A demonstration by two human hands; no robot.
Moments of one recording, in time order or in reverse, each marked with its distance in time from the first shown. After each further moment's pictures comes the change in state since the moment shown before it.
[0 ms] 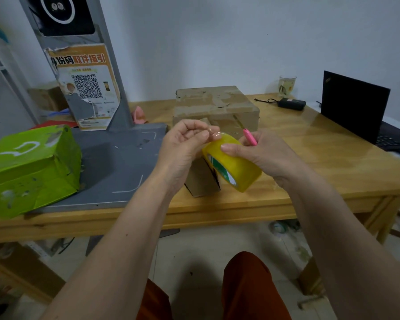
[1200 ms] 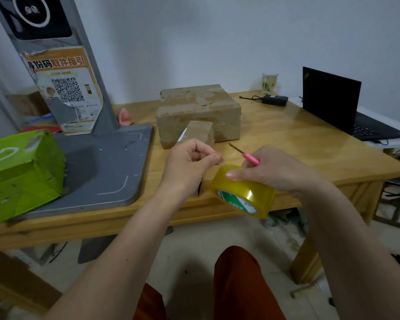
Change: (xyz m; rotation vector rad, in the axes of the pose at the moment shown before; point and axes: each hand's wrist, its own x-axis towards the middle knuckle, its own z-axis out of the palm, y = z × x) left_hand -0.029 -0.014 0.041 0.508 0.020 0.002; right_hand -0.034 0.026 -0.039 -0.308 -0.207 0.088
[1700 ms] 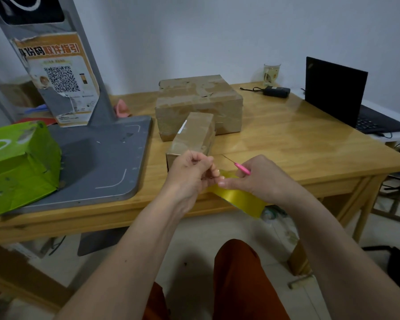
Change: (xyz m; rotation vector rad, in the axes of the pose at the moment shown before) left_hand -0.011 -0.016 0.009 -0.538 -0.030 -0.382; right_hand 0.011 0.021 0.038 -0.048 0.096 0.036
